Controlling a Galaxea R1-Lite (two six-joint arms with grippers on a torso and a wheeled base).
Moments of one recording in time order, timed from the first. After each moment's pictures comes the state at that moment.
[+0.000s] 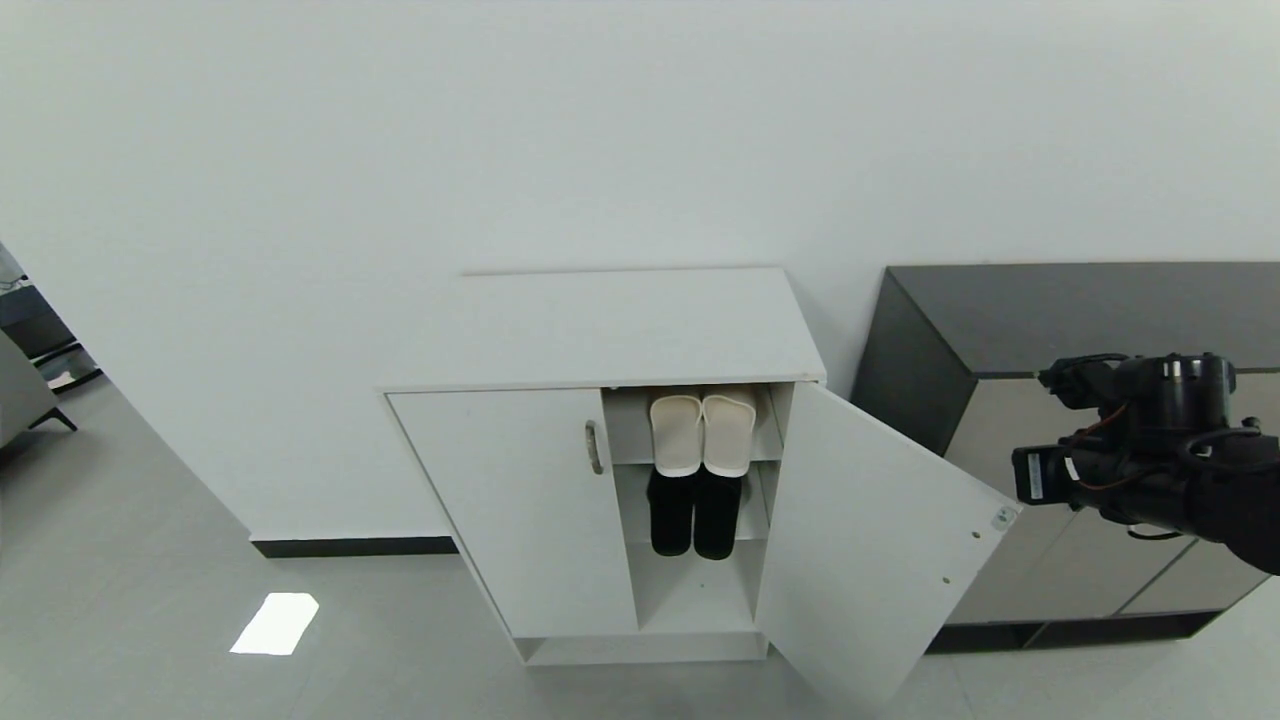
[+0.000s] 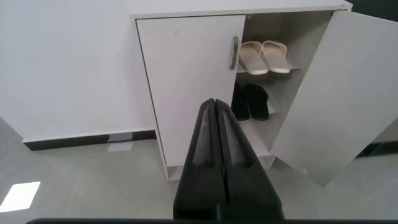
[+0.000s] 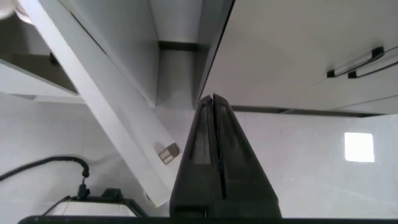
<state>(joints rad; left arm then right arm) 0.00 0.00 0.00 0.00 -0.07 0.01 0.09 1.84 -0.78 -0.56 -0.07 -0.06</state>
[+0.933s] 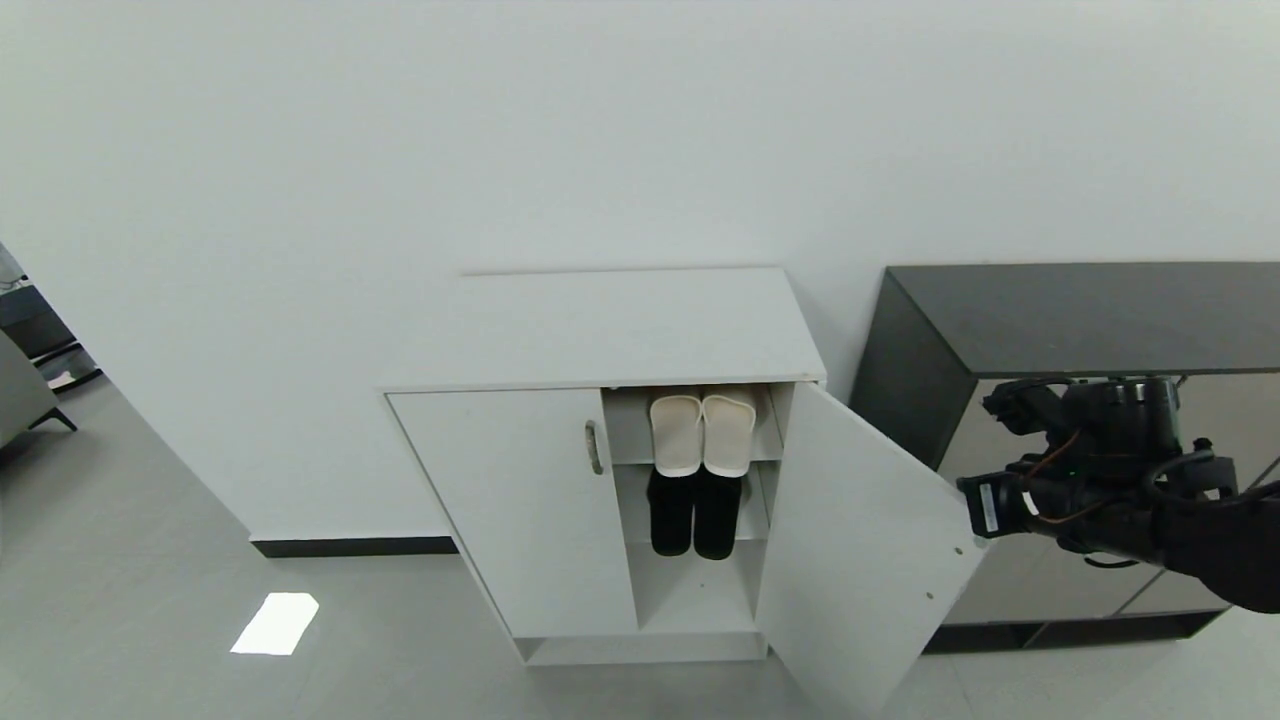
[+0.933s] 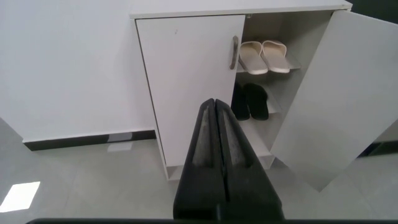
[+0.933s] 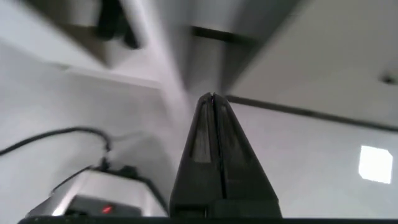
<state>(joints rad) 0.00 0.00 0.00 0.00 -0.07 0.01 0.25 1.81 -0.72 -0.55 -0.04 -0.04</state>
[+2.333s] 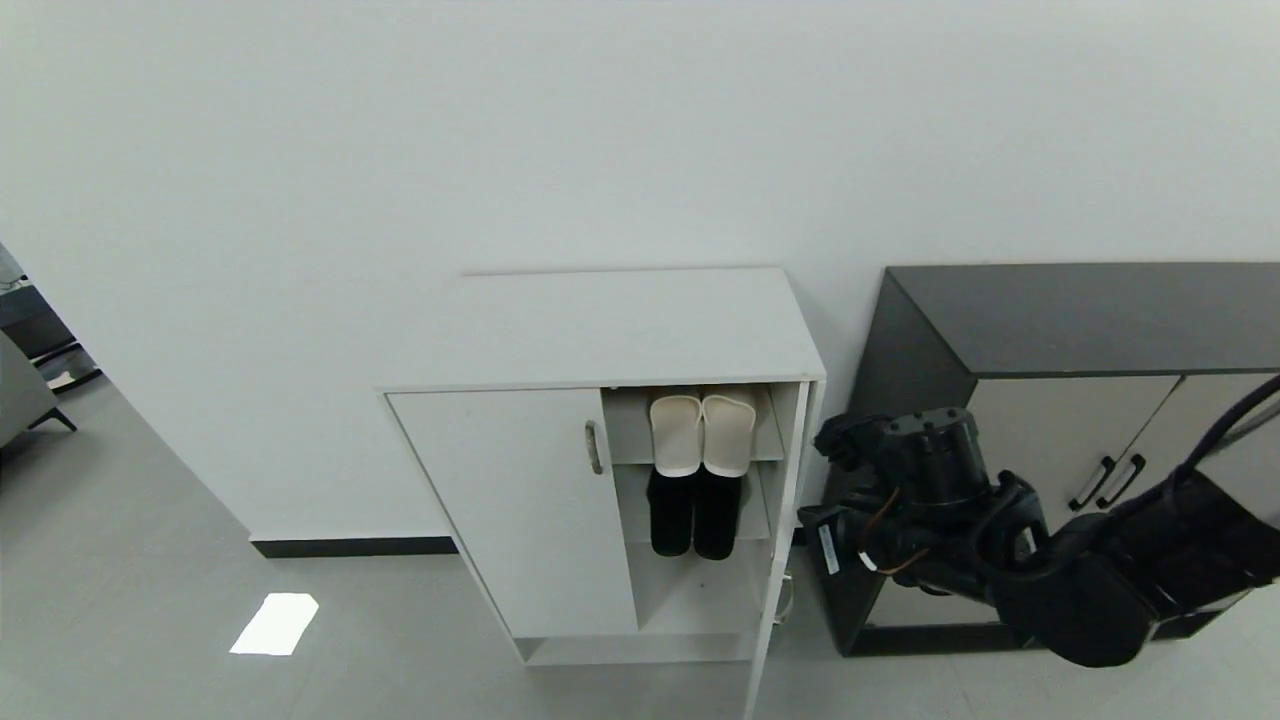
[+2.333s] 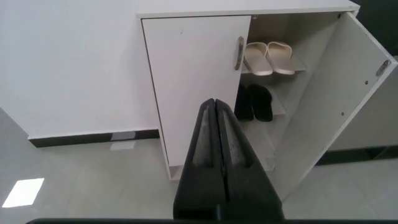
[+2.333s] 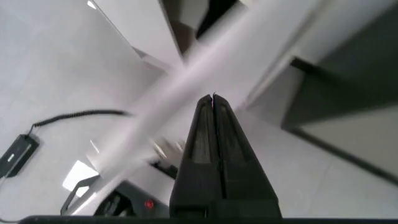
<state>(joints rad) 0.00 0.00 0.00 0.00 -0.04 0.01 0.61 1.99 -0.84 -0.64 -0.06 0.05</state>
